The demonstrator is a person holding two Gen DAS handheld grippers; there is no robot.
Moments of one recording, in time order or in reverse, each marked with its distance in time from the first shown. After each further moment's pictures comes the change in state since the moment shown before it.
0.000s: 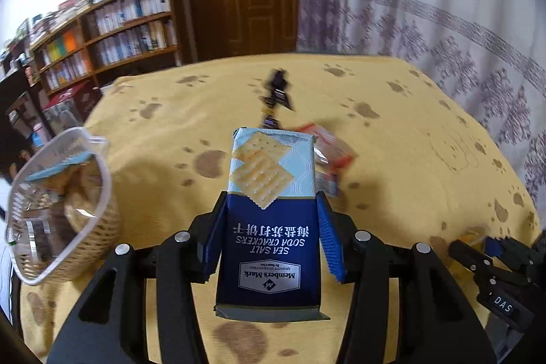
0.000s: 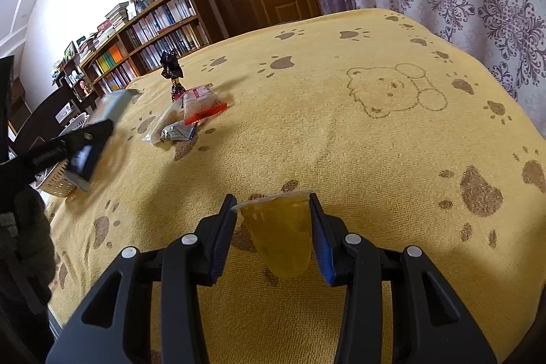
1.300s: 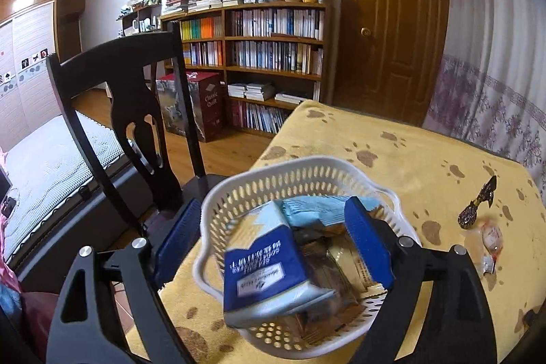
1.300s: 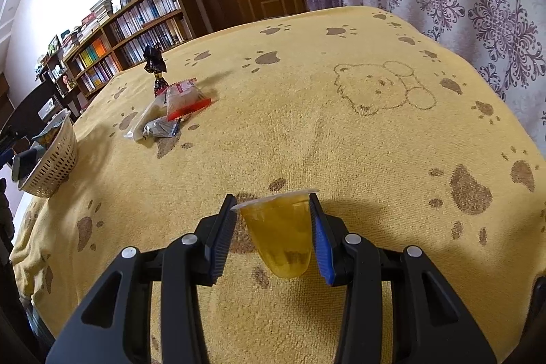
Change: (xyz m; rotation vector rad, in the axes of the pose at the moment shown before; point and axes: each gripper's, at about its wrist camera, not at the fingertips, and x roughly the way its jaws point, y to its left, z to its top) left arm -0.055 0.213 -0.010 -0.351 -0.162 0.401; right arm 0.004 0.006 0.002 0.002 0.019 -0.083
